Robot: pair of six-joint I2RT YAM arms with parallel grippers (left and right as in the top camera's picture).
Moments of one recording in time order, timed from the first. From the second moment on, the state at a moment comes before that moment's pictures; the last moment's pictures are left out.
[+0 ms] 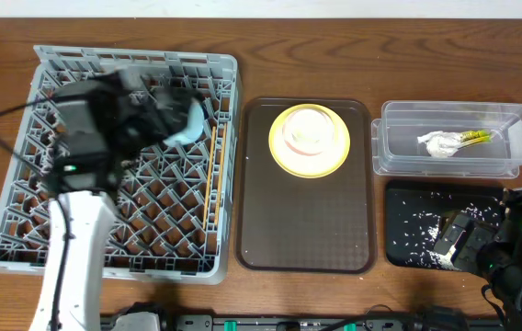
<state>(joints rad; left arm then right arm) 0.06 1.27 1.04 -0.42 0.48 -0.36 -0.13 0.69 1.14 -1.36 0.00 0.28</state>
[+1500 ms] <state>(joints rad) -0.05 1.31 1.06 -0.34 0.13 -0.20 -0.13 0.69 1.14 -1.36 0.00 0.28</state>
